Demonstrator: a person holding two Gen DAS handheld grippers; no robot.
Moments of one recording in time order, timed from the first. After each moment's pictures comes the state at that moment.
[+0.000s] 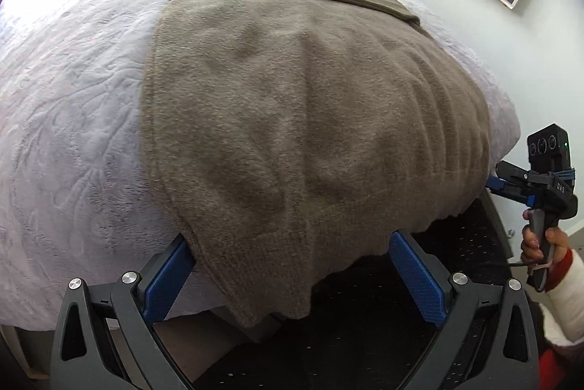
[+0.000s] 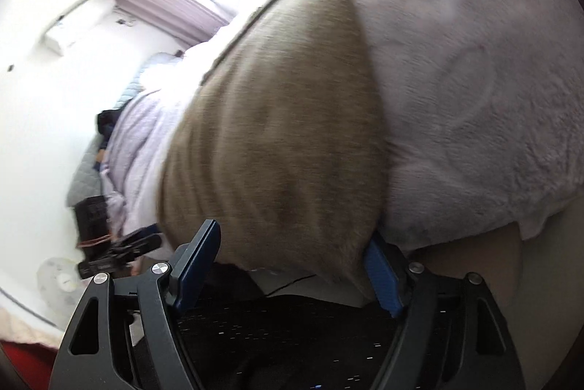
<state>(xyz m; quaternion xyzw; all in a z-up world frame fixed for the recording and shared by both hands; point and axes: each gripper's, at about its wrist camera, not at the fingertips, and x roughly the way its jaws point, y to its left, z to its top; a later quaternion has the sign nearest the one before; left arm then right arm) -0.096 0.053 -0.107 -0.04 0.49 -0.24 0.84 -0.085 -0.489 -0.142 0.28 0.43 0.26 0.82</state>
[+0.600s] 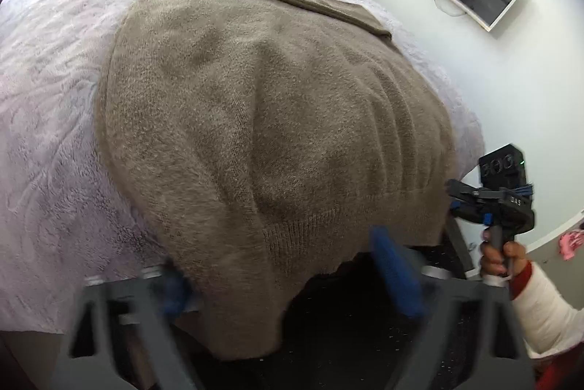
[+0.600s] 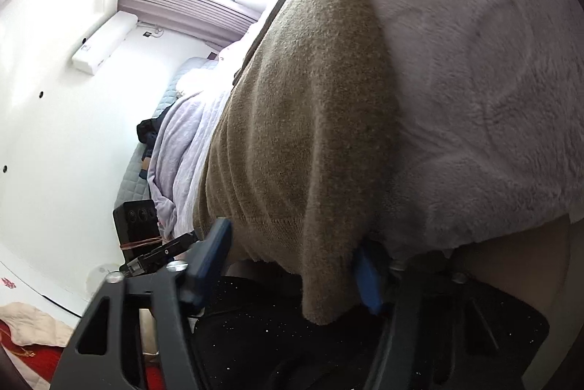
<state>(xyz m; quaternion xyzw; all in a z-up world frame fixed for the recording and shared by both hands) -0.081 0.031 -0.104 -0.08 0.49 -0.28 0.82 -0.077 -0.490 -0.164 0.34 0.44 0.30 0.78</state>
